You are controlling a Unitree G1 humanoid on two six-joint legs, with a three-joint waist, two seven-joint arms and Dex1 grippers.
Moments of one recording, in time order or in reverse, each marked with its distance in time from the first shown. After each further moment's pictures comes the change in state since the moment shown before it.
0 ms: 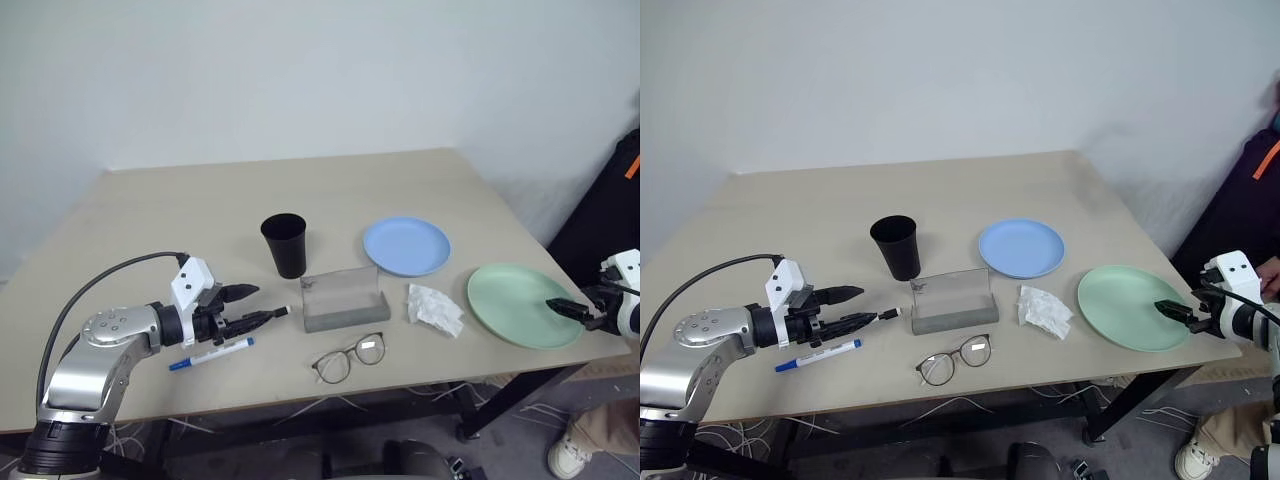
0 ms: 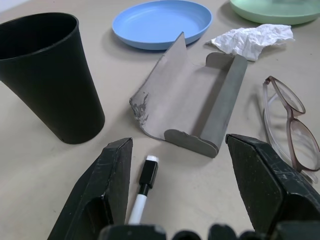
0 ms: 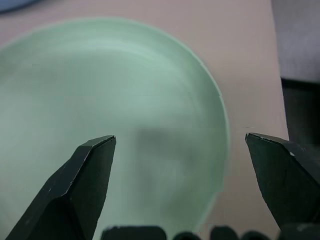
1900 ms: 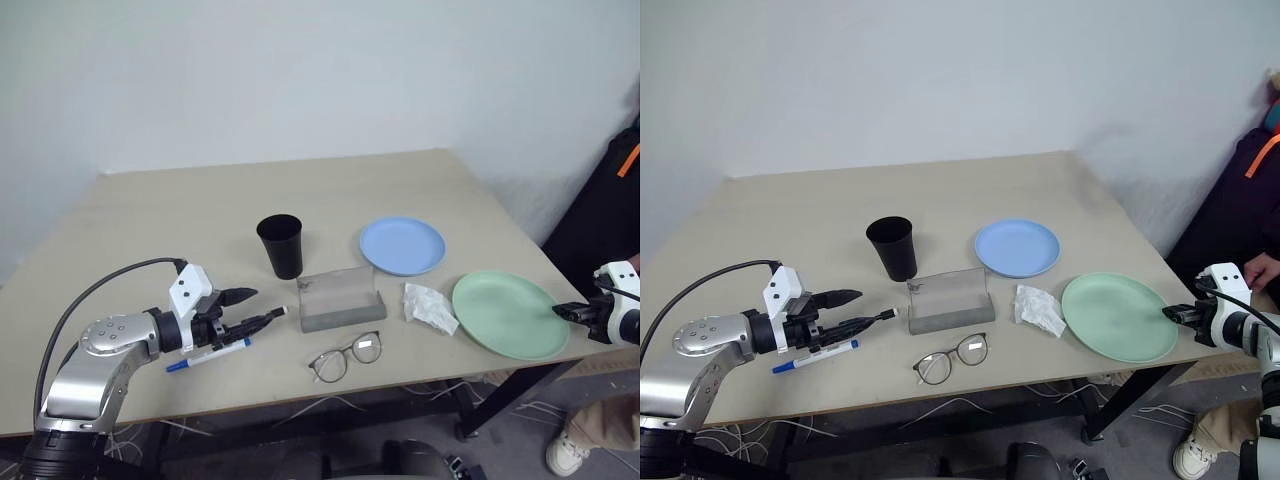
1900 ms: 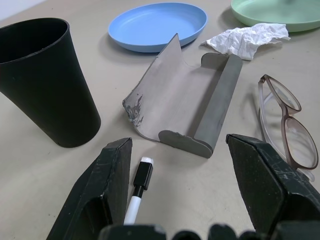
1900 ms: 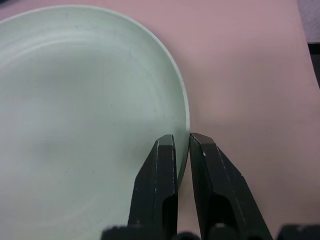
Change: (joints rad) left arm 0.045 -0.001 0.002 -0.003 -0.002 -0.055 0.015; right arm -0.027 0.038 0.006 0.025 0.012 0.106 0.015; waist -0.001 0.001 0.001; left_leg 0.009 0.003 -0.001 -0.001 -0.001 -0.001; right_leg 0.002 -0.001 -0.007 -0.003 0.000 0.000
